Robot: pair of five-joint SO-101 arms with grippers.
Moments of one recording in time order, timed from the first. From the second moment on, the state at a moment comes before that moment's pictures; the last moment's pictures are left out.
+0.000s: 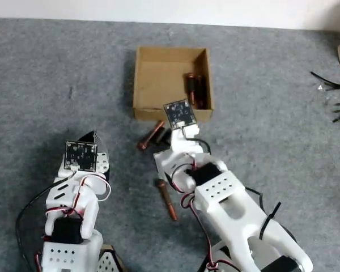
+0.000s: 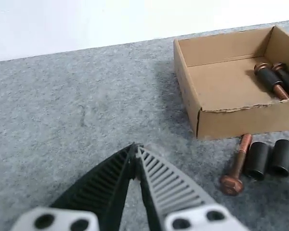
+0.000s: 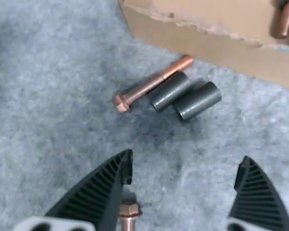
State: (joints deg) left arm -2.2 -103.8 95.8 37.1 -1.7; right arm -35.5 -31.9 57.4 30.8 -8.8
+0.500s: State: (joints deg) left arm -2.2 -103.8 95.8 37.1 -1.7; right arm -34.8 -31.9 59.7 18.5 -14.8
